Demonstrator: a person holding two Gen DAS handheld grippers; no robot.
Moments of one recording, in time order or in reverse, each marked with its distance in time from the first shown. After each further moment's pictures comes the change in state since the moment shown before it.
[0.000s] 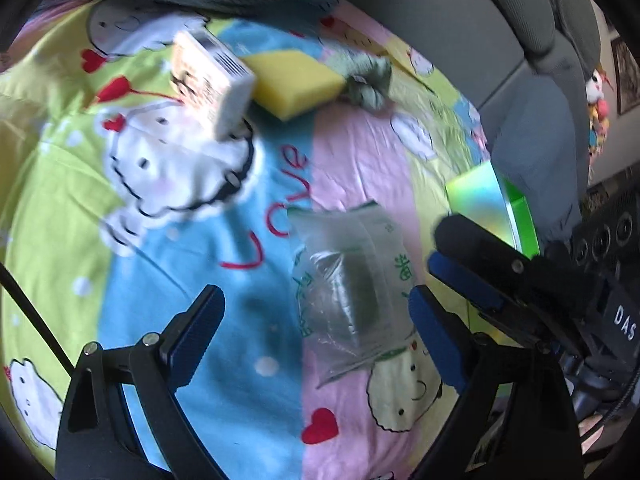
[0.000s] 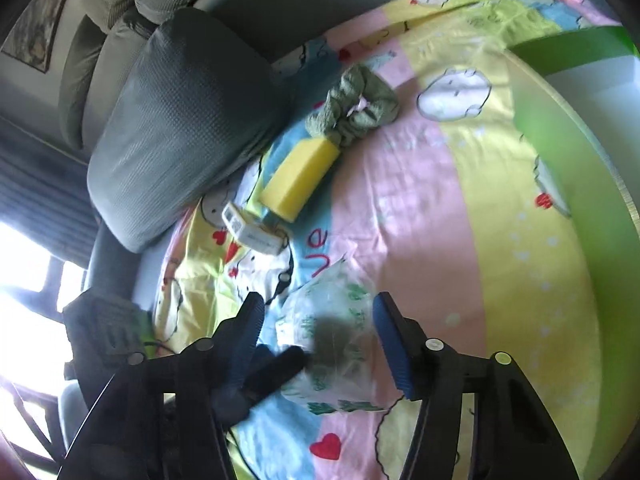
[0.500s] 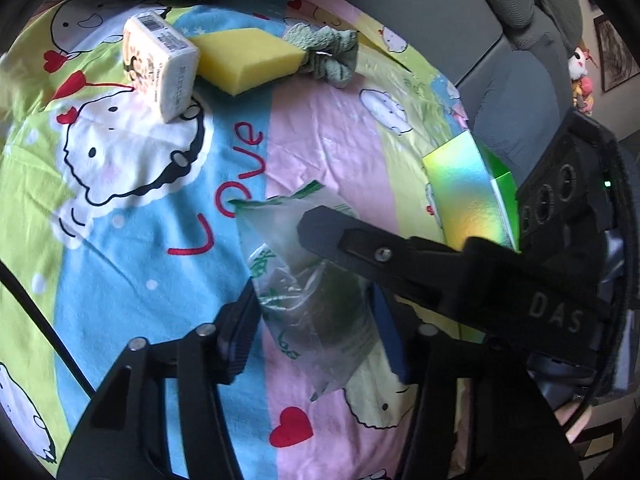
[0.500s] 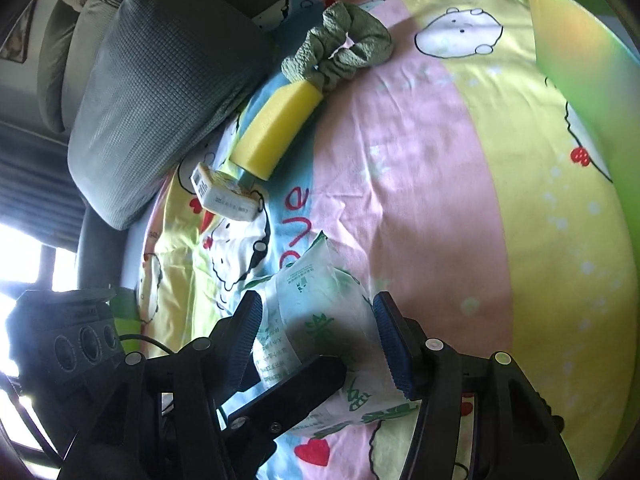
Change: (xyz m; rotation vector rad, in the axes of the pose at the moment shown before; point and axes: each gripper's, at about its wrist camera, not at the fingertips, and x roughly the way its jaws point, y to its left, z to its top) left arm 0.013 -0.014 -0.007 0.058 0.019 -0.057; right arm 0.041 -0.013 -0.006 0.025 0.123 -0.016
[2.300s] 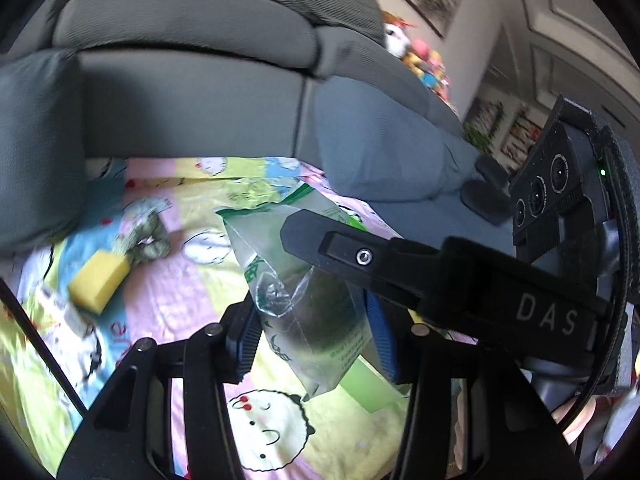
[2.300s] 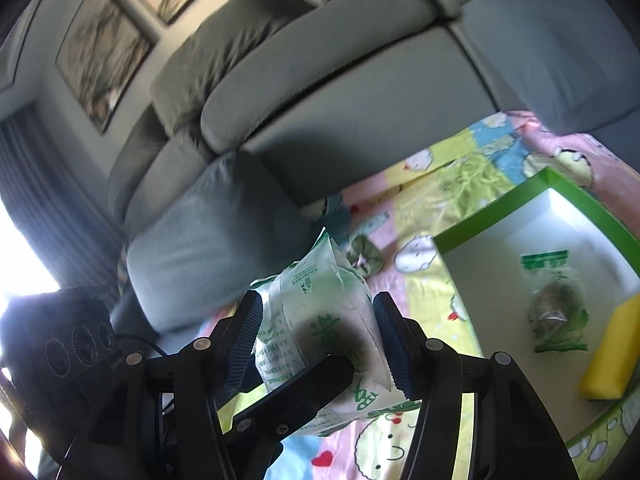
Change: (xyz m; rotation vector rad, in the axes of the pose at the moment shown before) left arm -0.076 -0.168 -0.012 0.582 -0.325 -0.180; right arm -0.200 0.019 -0.048 -0.098 -0.647 0.030
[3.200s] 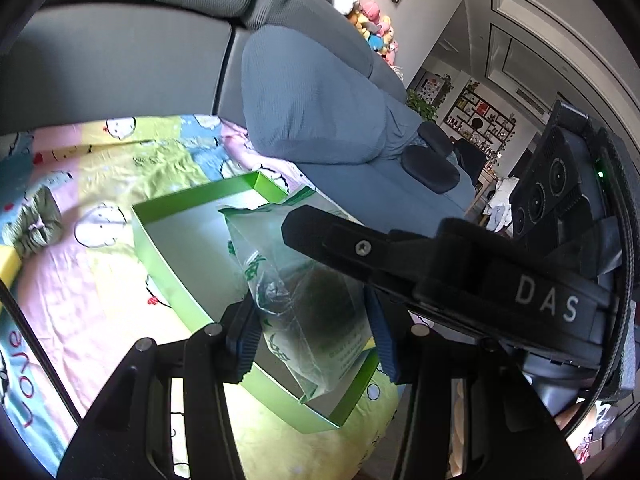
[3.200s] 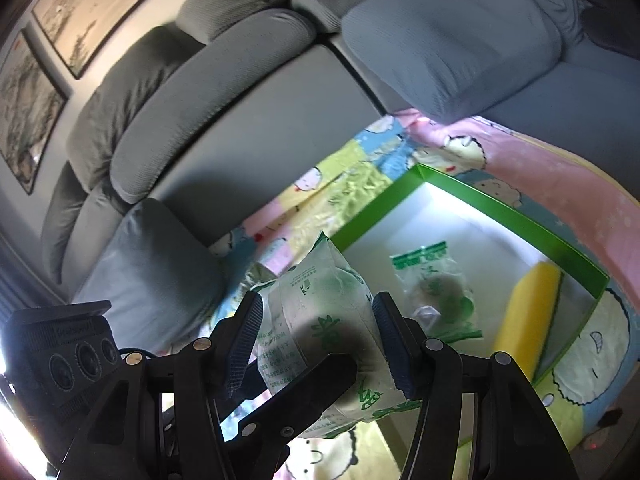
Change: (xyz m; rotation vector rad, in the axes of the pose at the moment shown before) left arm 0.079 -0.029 -0.009 -0.011 0.137 -0.253; right arm -0.032 -0.071 0.002 0.180 -0.058 -0.271
